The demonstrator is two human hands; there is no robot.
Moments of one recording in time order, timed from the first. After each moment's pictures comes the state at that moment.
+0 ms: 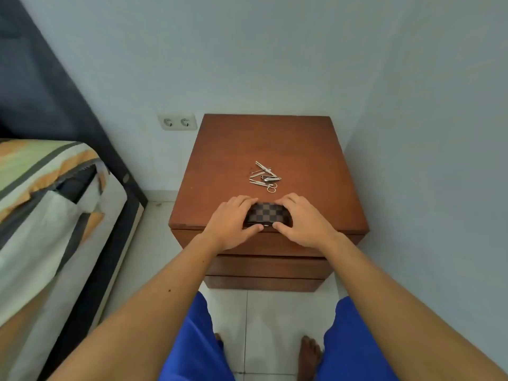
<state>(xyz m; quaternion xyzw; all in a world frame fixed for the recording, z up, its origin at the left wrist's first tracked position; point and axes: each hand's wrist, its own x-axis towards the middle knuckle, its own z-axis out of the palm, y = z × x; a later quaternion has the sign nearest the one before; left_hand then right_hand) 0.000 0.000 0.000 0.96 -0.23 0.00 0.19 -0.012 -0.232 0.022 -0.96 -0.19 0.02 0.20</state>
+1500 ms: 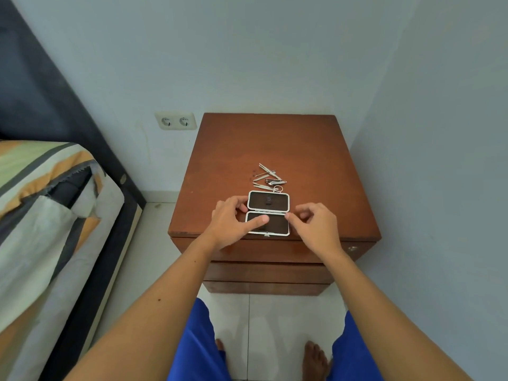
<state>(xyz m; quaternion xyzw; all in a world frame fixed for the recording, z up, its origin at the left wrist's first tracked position) 0.014 0.010 -0.001 0.89 -0.04 -0.09 0.45 -0.007 -0.226 -0.007 -0.90 0.09 -0.09 0.42</state>
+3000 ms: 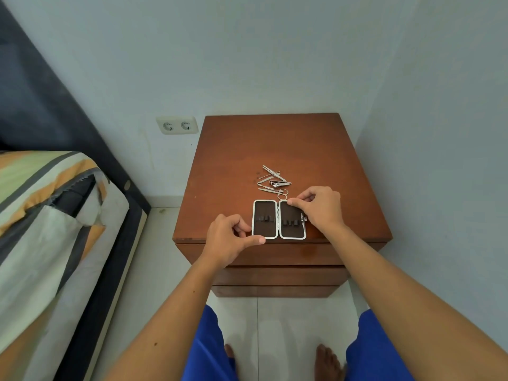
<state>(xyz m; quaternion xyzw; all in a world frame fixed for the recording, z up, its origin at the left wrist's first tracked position) -0.007 0.022 -0.008 0.89 -0.02 -0.04 0.45 0.055 -0.232 -0.006 -0.91 0.11 -0.05 0.40</state>
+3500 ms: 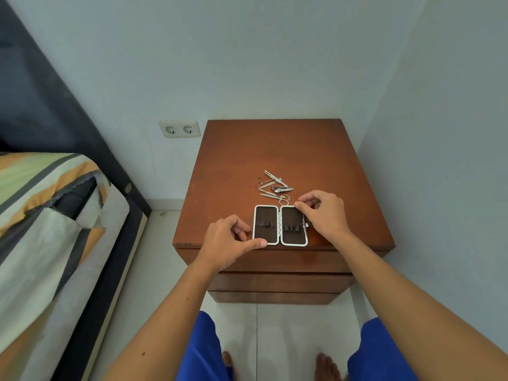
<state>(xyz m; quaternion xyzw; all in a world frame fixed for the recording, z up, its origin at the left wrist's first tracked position) -0.003 0.029 -0.003 0.89 -0.04 -0.04 0.44 0.050 -0.239 -0.004 -0.90 0.05 -0.08 0.43</state>
